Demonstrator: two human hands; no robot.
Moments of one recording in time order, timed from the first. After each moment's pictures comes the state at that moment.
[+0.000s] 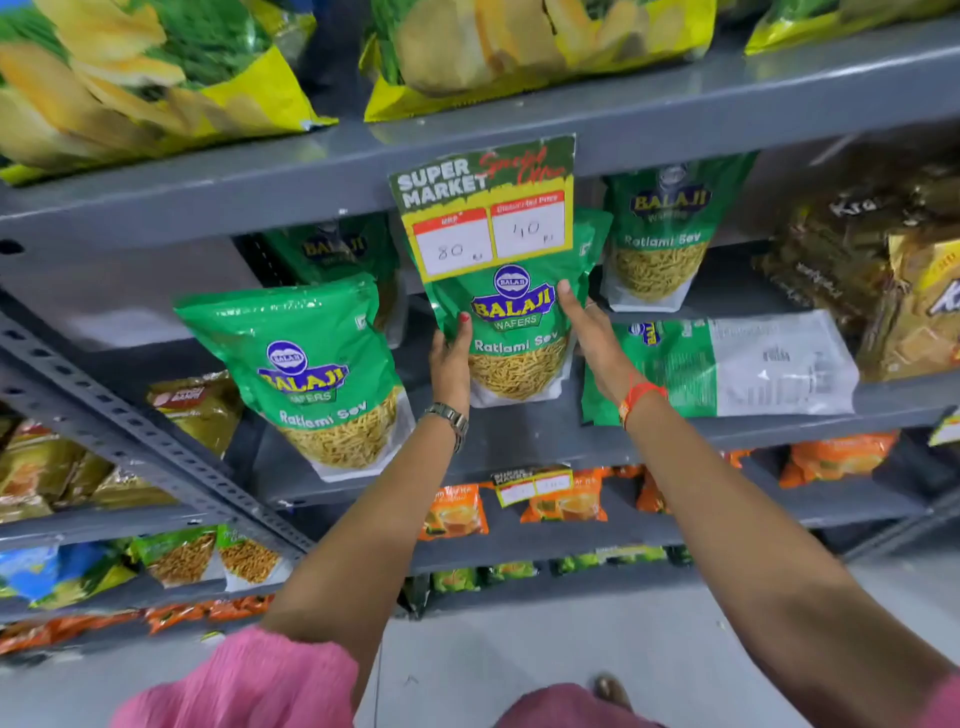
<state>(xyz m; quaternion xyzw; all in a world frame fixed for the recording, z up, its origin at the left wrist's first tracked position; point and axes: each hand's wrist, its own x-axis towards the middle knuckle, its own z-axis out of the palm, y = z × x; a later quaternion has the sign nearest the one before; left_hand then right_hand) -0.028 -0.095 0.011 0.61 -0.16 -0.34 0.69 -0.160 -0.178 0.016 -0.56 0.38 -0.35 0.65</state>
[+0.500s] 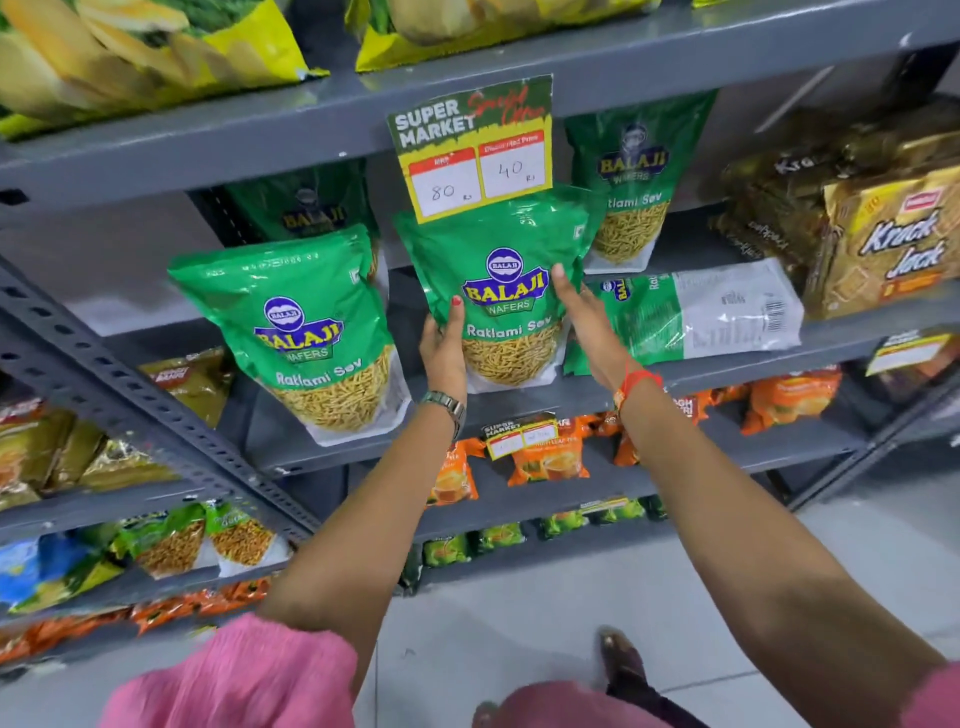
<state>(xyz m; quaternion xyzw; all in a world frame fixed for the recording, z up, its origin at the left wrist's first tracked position) -0.052 -0.050 0.006 0.57 -0.17 -0.35 0.72 -0.187 -0.125 0.005 -0.53 0.47 -0.36 0.61</state>
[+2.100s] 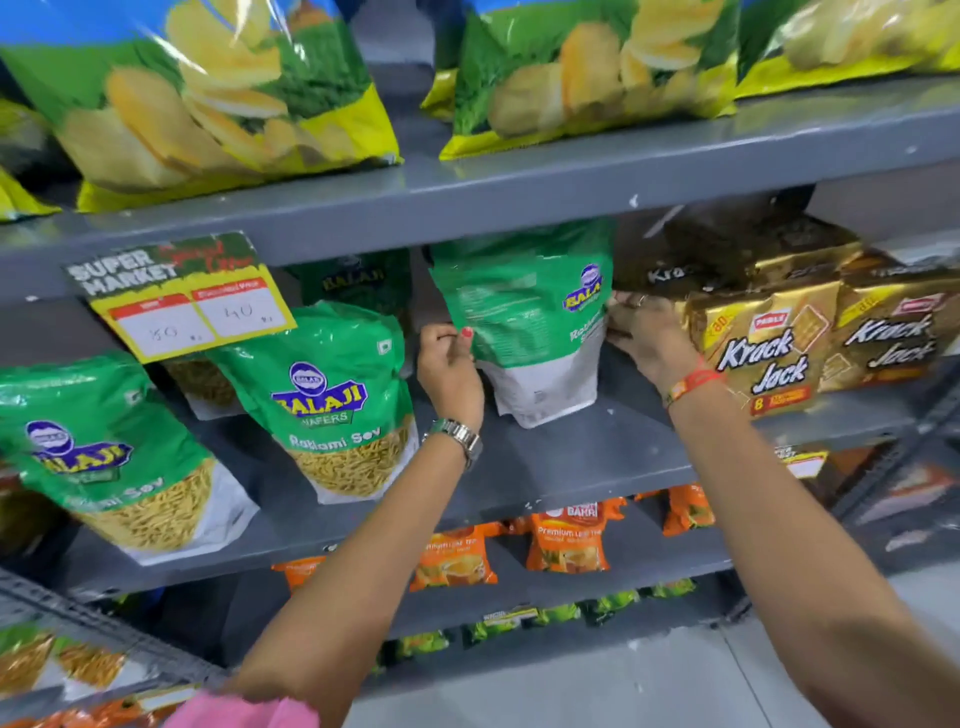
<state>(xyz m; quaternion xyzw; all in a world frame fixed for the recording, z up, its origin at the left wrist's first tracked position) -0.212 -0.189 0.048 0.64 -0.27 -0.16 0.71 -0.378 -0.275 0.082 -0.47 0.43 -0.46 0.62</state>
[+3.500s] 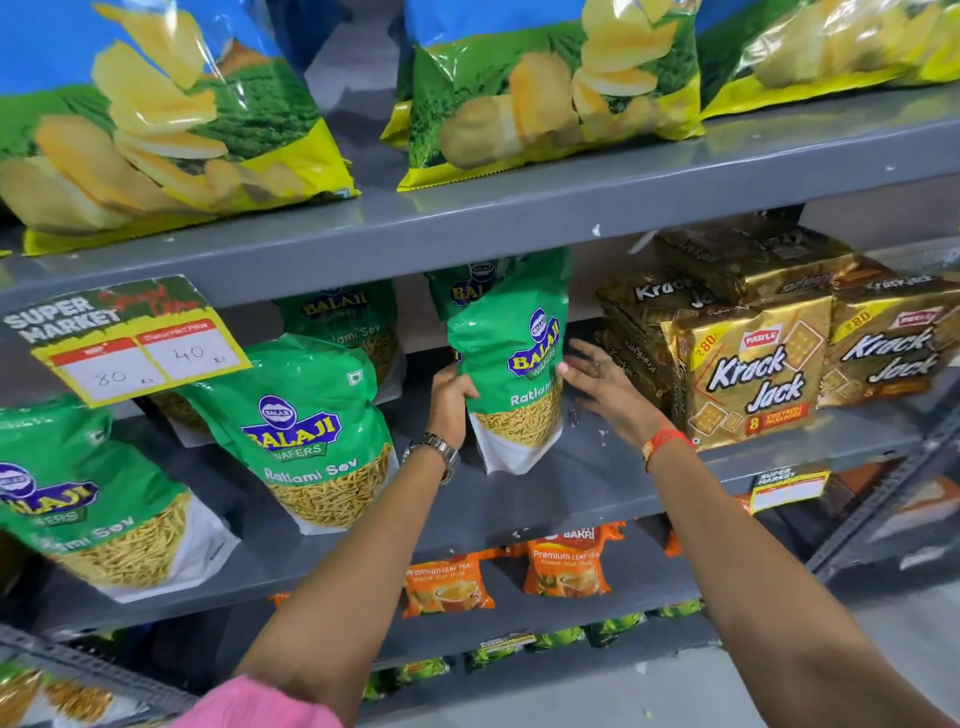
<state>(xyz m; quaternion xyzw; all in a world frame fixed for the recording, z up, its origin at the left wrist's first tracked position) -0.204 -0.221 0.019 0.52 -0.34 -0.40 0.68 -0.377 -0.313 -0.010 -0.56 0.37 -0.35 0.65</state>
